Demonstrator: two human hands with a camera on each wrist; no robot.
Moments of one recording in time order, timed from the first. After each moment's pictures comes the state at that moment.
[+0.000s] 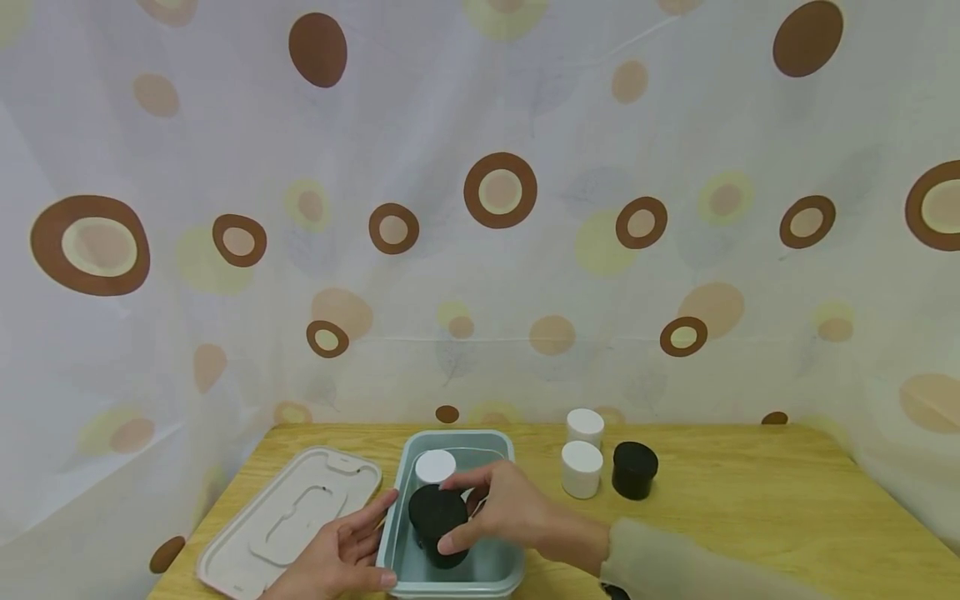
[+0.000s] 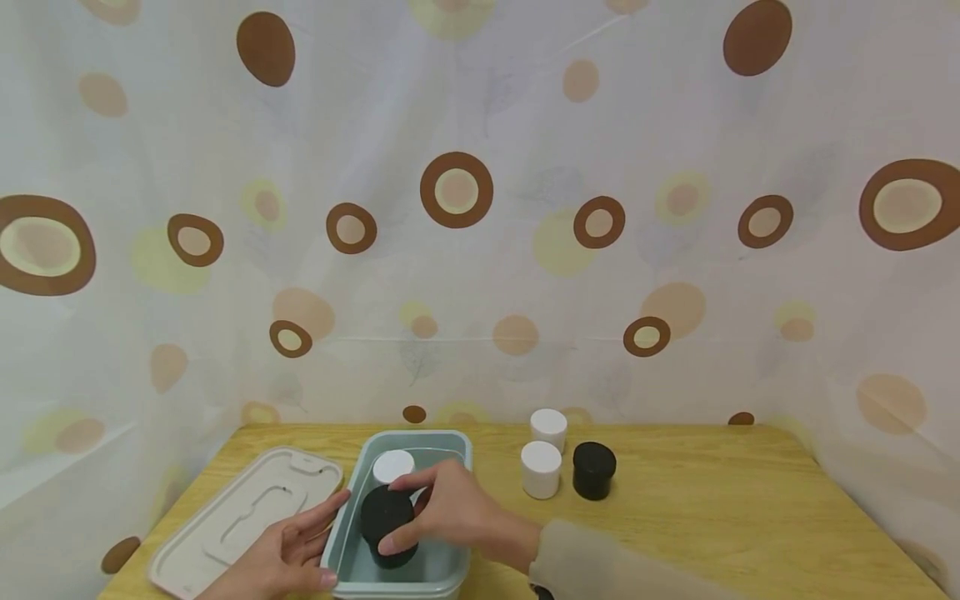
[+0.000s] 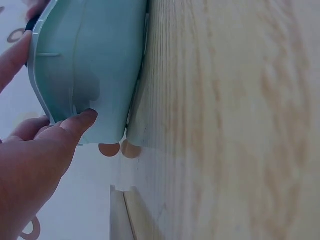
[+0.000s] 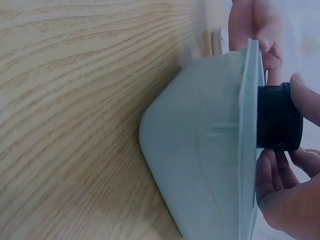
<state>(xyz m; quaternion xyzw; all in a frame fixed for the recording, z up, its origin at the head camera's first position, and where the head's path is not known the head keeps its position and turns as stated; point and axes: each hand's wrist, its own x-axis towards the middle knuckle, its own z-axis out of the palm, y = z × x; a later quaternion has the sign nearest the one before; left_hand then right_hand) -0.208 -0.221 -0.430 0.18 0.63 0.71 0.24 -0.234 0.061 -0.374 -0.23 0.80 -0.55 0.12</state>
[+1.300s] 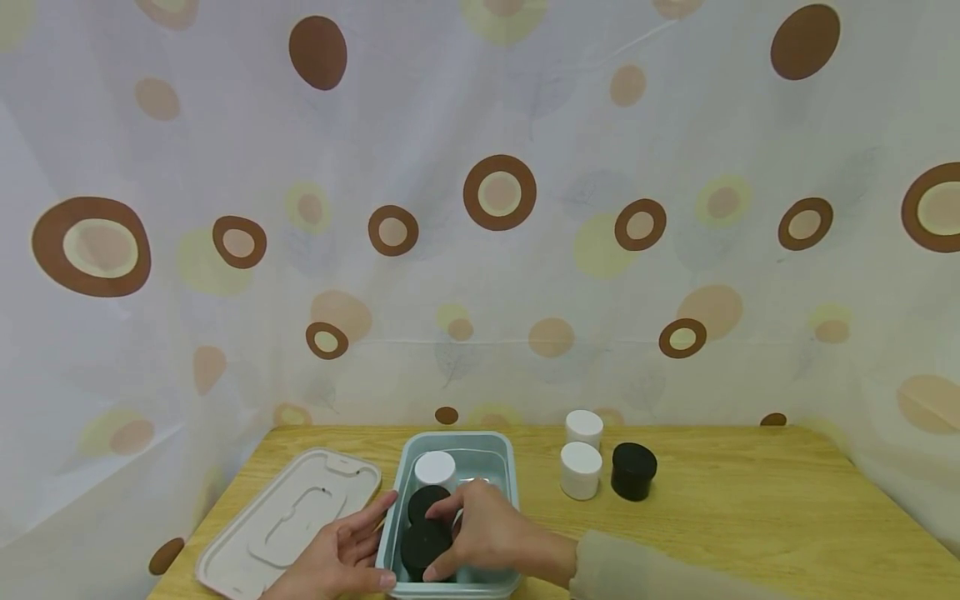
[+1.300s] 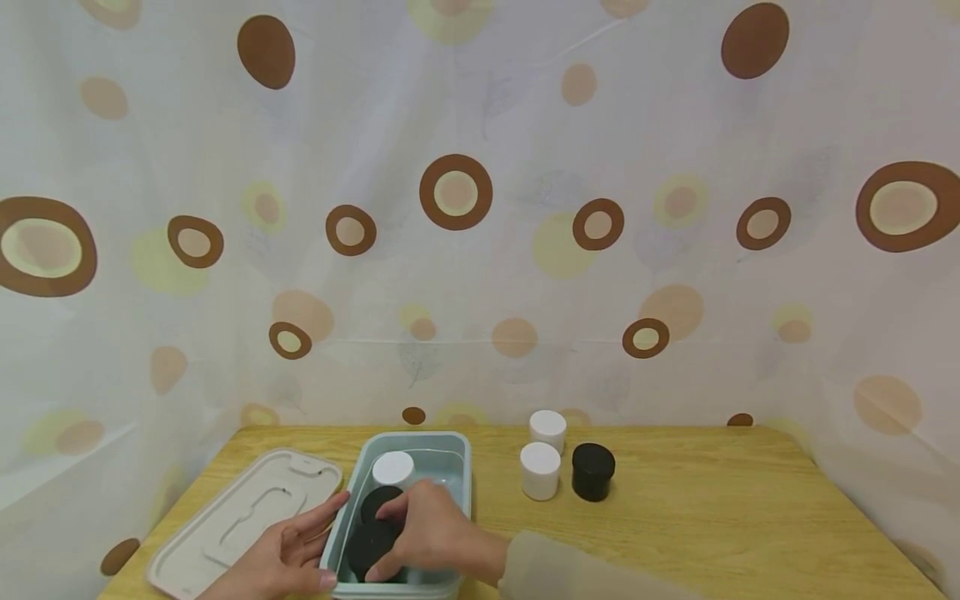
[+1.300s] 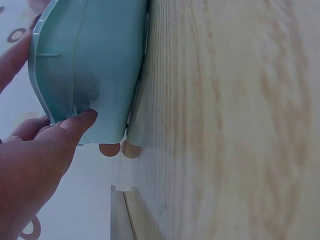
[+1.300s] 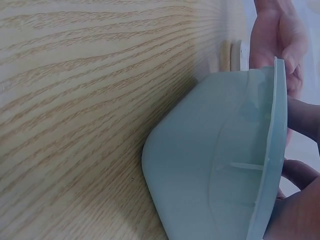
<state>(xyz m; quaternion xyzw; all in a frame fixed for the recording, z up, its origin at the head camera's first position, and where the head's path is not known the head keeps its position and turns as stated) -0.209 -0.219 -0.431 0.17 0.63 0.72 0.25 -0.227 0.038 -0.390 -0.27 0.84 -0.47 0.08</state>
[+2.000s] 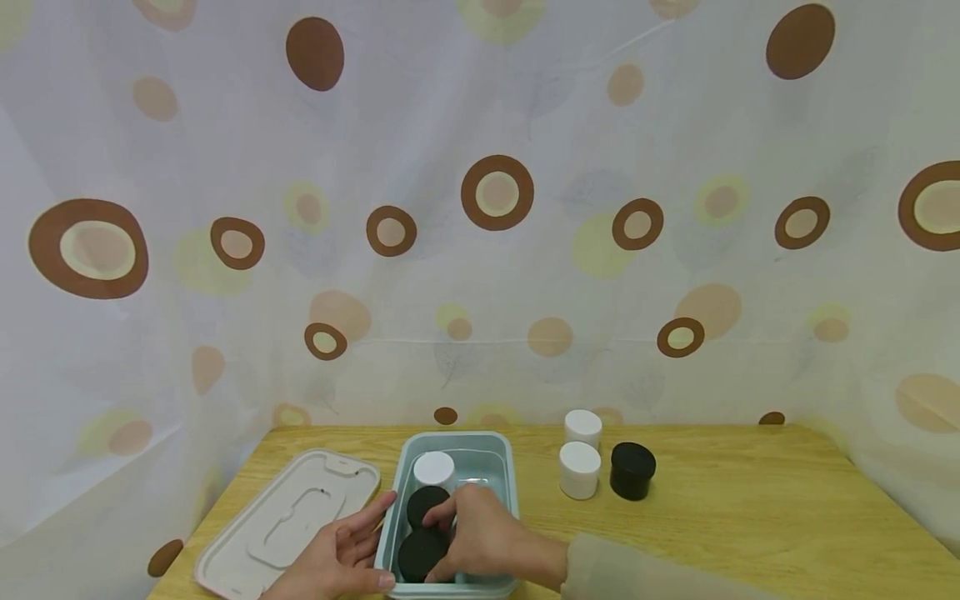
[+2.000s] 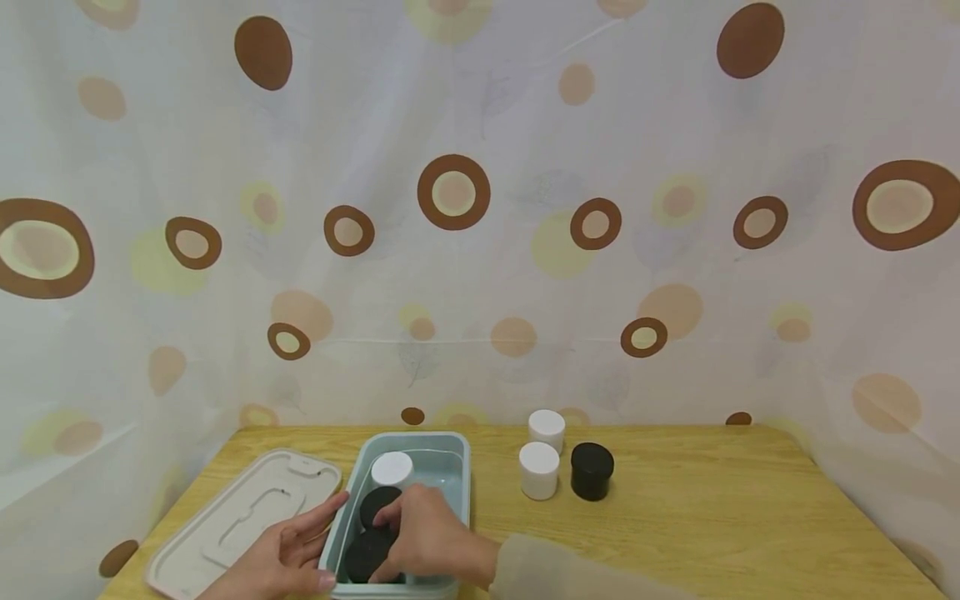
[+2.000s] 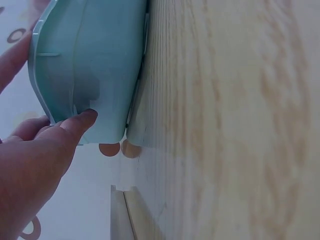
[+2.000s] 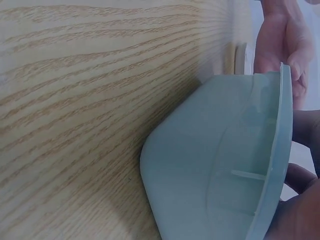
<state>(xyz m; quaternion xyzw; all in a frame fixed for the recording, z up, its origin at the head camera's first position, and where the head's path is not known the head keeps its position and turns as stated) -0.210 -0.222 -0.434 0.18 0.62 0.72 0.25 -0.227 0.032 -0.393 -0.28 0.86 -0.42 0.06</state>
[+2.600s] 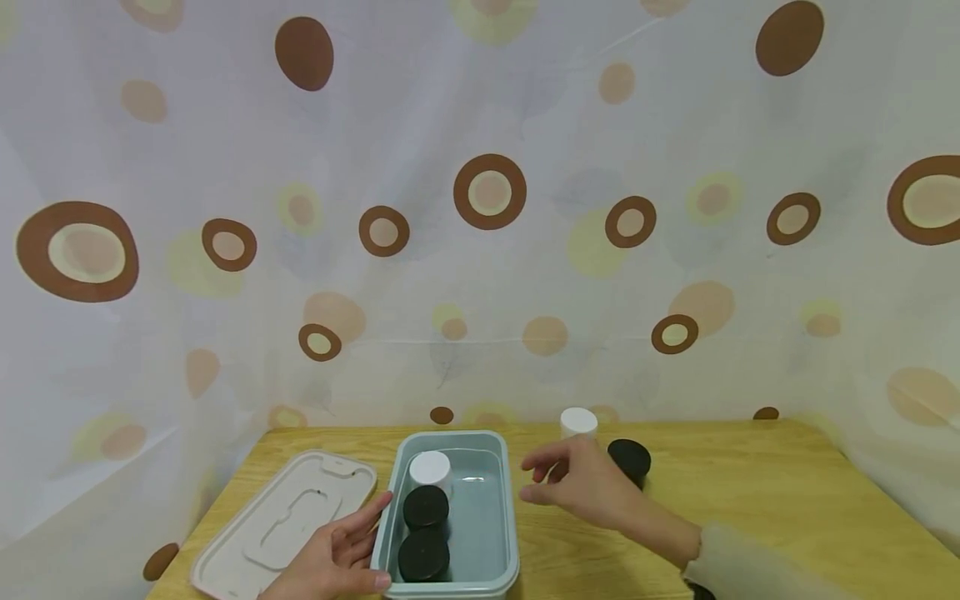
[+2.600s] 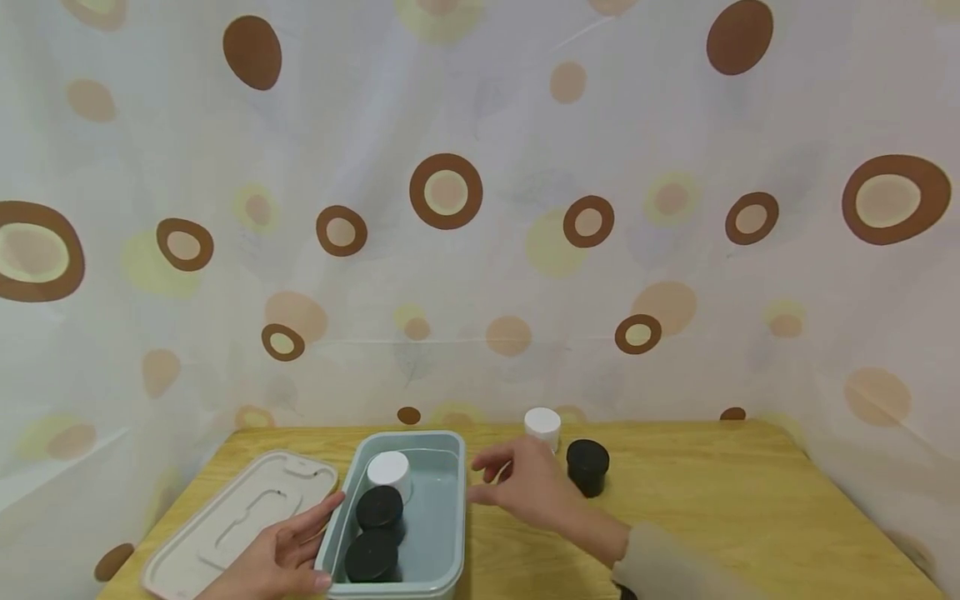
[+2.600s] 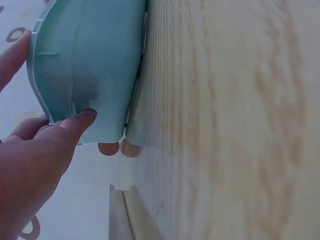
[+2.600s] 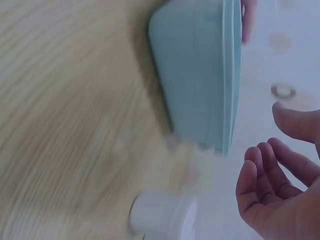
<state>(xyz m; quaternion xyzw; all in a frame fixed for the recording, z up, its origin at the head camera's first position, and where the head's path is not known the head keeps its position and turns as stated) -0.211 -0.219 -0.433 0.14 0.63 0.72 0.26 -0.233 0.151 -0.361 -0.23 0.85 -0.47 -0.01</state>
